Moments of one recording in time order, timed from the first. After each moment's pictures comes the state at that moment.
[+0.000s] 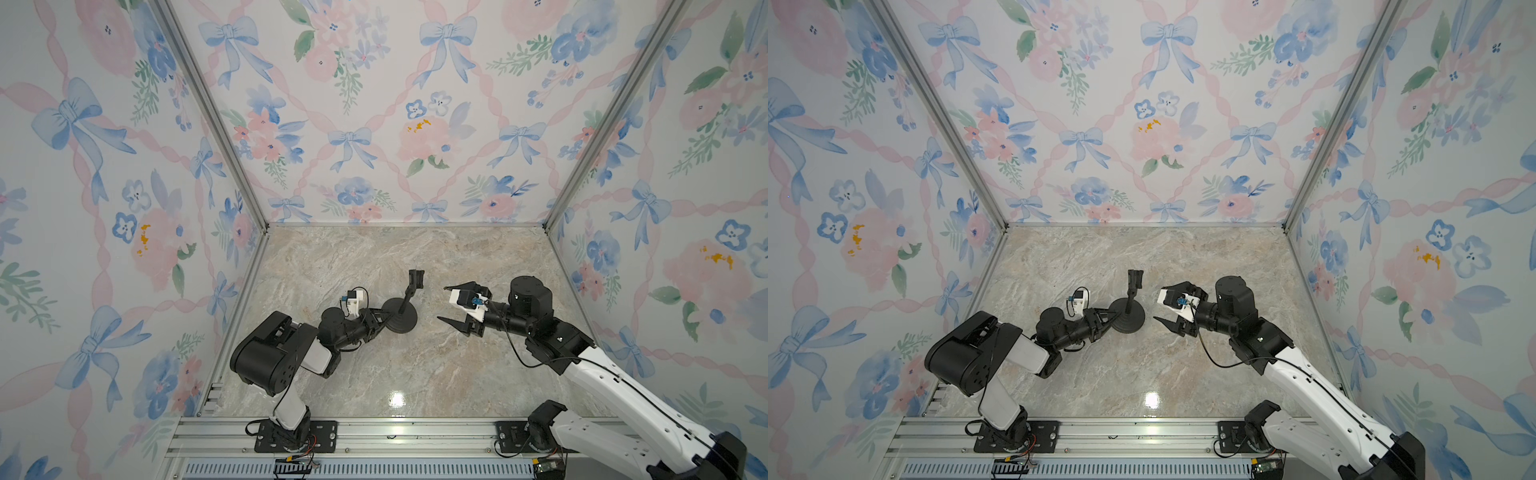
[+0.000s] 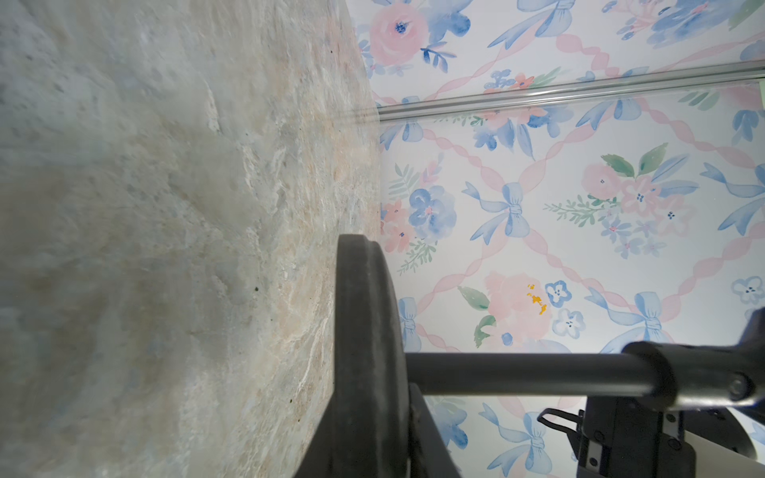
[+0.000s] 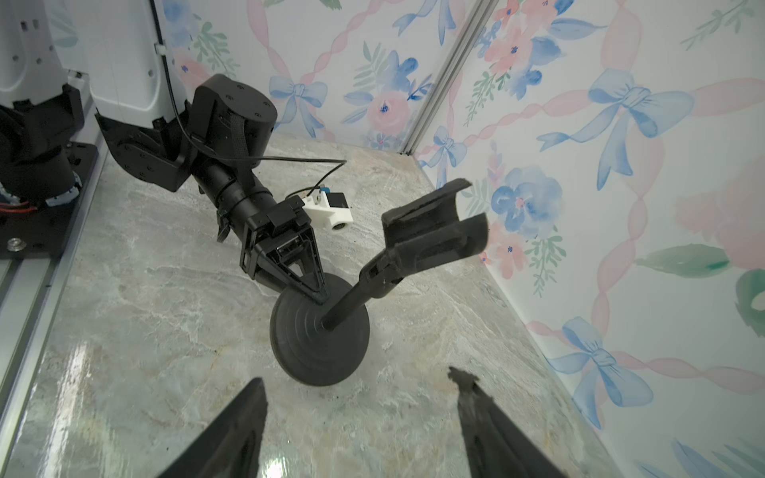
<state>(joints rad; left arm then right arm) -0.42 1.71 0.28 1.25 0.59 -1.33 0.59 0.95 0.88 -0.35 -0.43 -0.69</state>
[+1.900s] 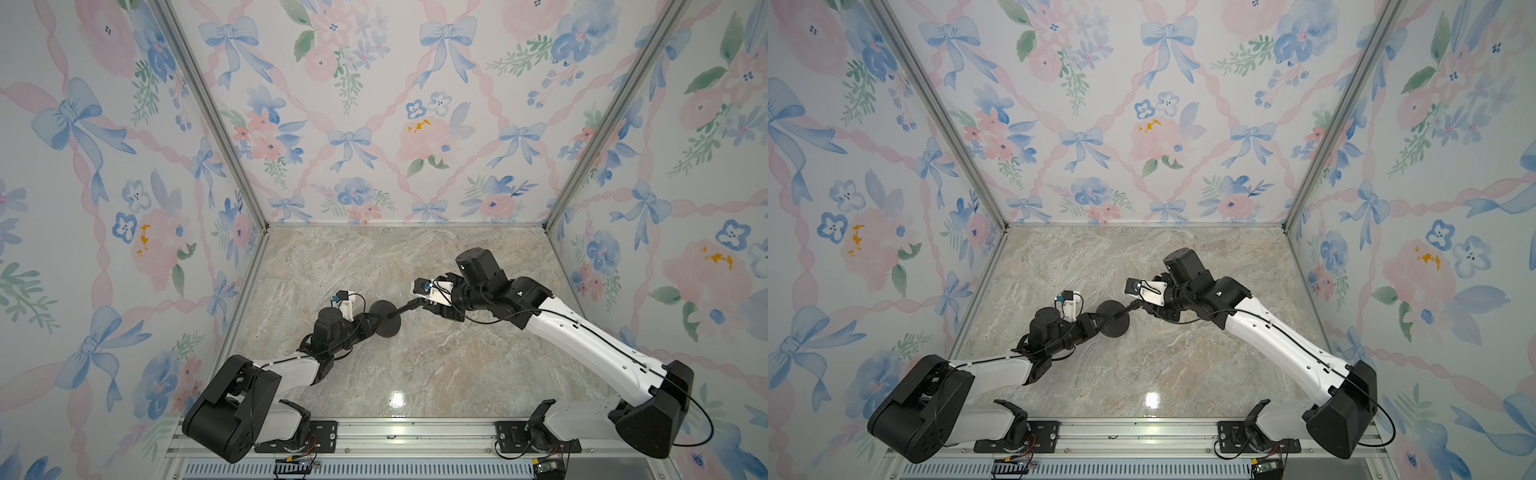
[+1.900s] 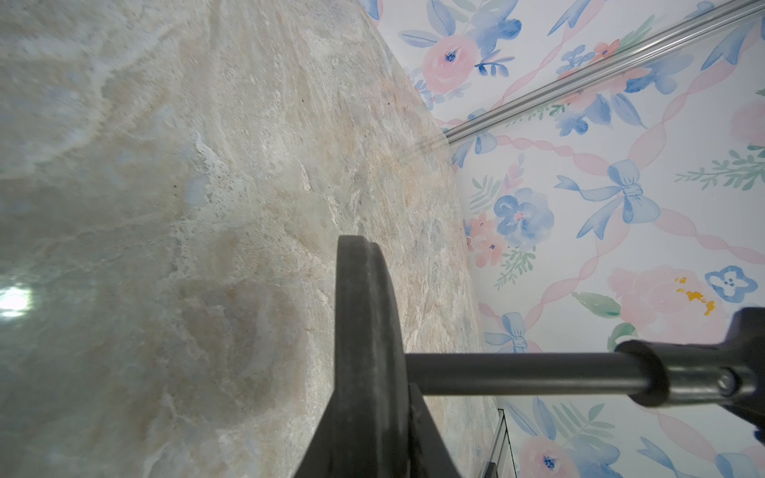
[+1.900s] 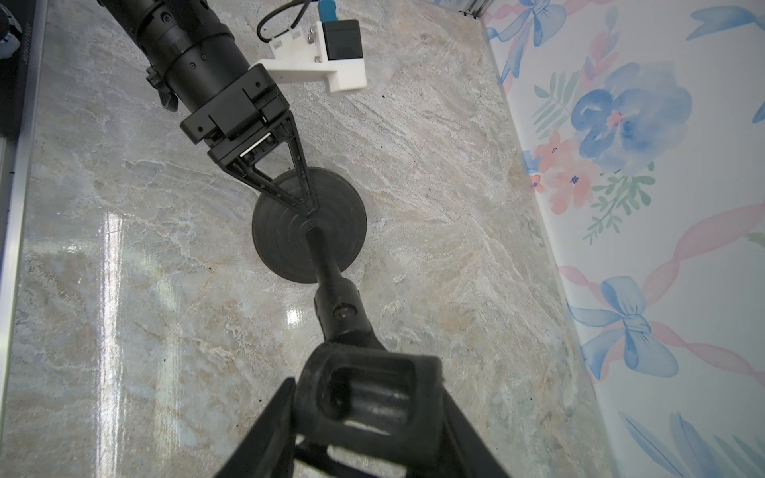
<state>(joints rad) -0.42 1.31 0.27 0.67 0.40 -0.95 0.74 1.34 1.28 -0.70 -0.19 -0.69</state>
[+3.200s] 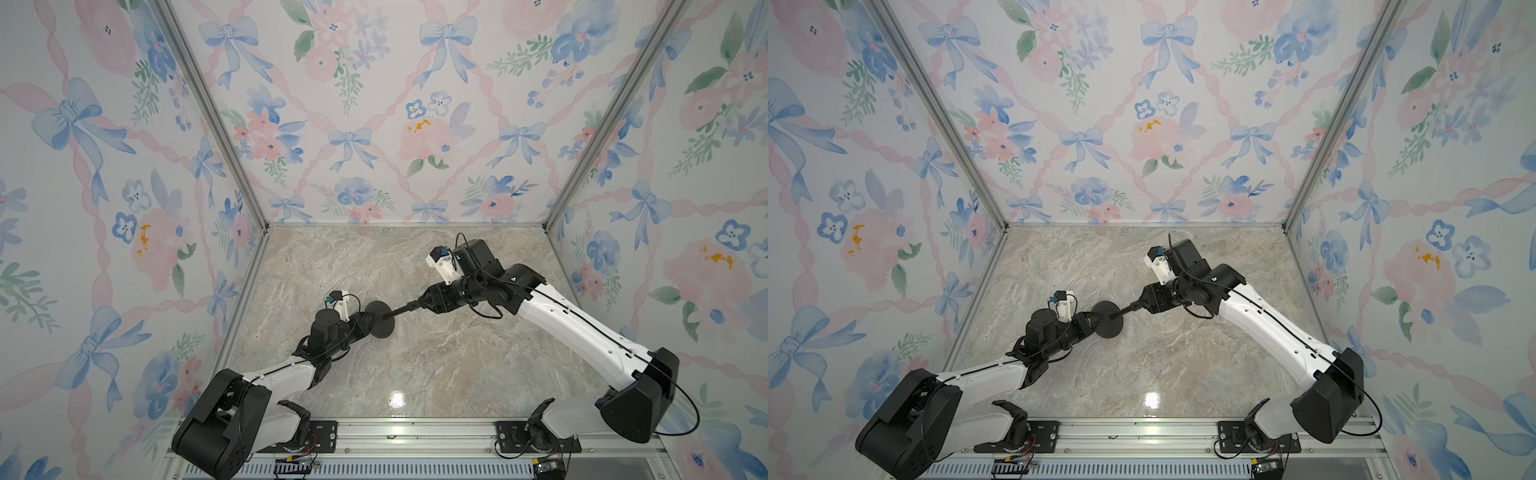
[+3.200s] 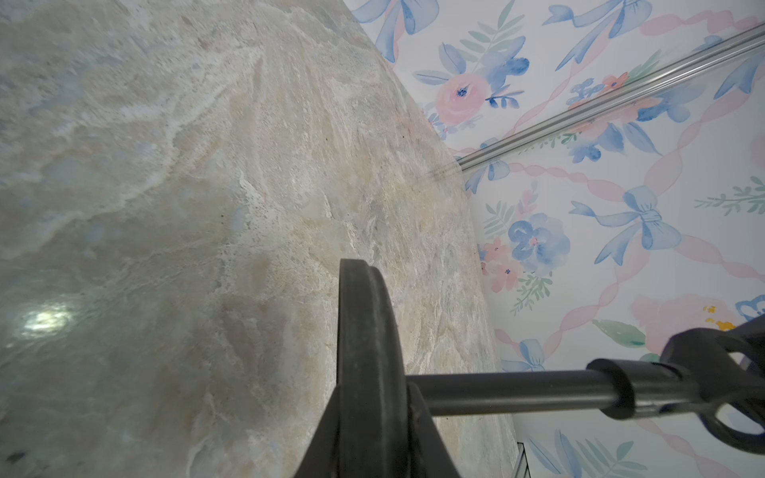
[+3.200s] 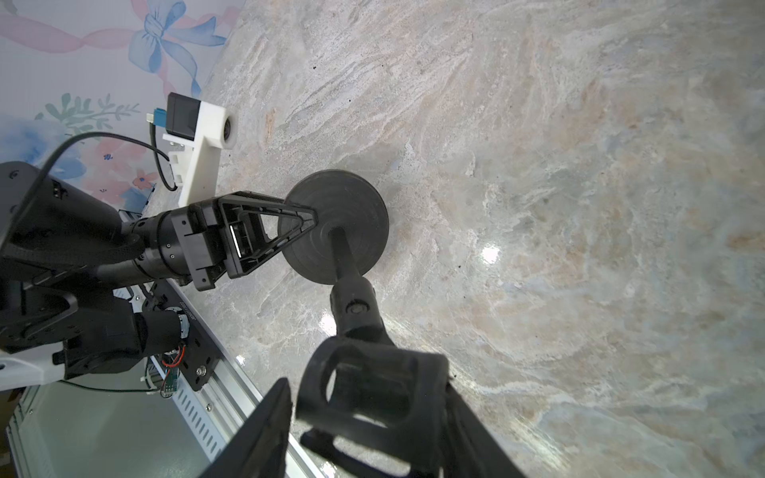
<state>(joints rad) -0.42 1.23 0.26 0.61 0.30 -0.93 0.68 1.43 1.38 -0.84 -0.29 0.23</state>
